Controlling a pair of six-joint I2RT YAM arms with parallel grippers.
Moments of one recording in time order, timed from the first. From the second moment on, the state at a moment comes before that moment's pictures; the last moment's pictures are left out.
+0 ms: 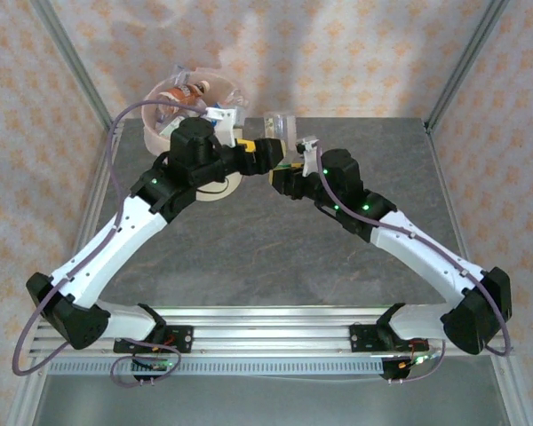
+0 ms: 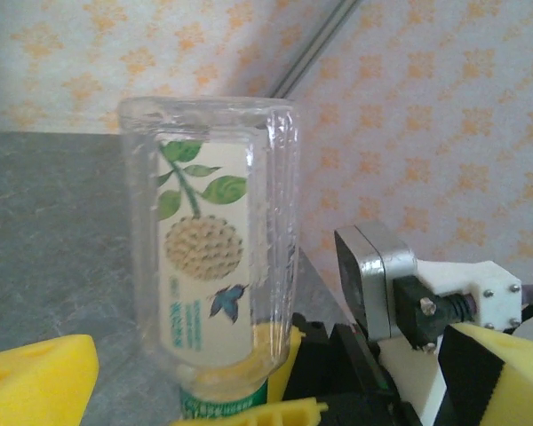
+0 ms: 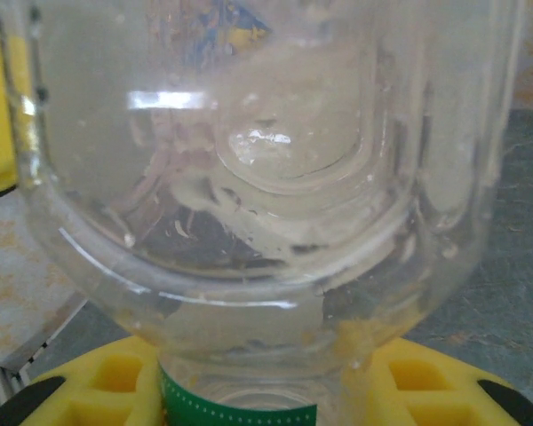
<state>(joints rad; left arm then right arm) -0.57 1.35 1.48 -0.38 0.22 -0.57 0.67 1.27 1.11 -0.15 -0.17 0.38</state>
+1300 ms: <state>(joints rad) -0.58 1.41 1.54 -0.40 0.23 -0.49 0.71 1.23 1.08 -0.03 -0.30 0.48</state>
